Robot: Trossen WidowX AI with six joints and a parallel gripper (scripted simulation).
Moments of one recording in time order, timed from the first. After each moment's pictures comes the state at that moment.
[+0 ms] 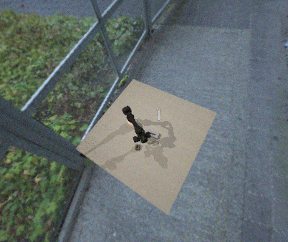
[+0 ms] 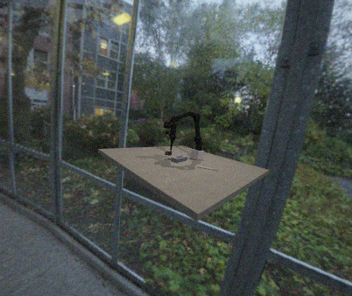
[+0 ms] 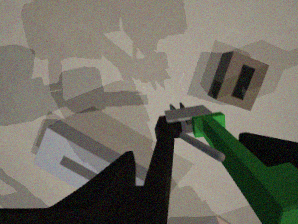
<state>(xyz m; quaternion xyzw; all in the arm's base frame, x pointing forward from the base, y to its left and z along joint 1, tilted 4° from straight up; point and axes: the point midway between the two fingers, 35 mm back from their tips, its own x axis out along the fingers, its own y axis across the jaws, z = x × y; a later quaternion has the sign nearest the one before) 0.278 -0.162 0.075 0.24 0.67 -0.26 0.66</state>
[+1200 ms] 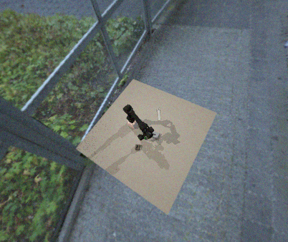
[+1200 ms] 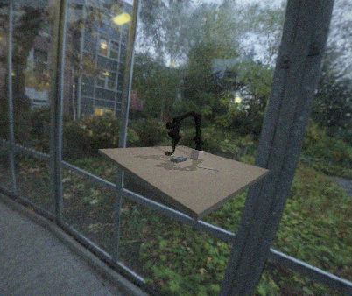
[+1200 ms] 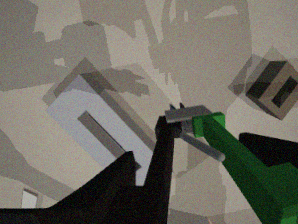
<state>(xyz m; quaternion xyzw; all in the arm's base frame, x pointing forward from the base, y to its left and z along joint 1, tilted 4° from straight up) 0.294 -0.105 0.072 0.13 0.70 -0.15 0.68</state>
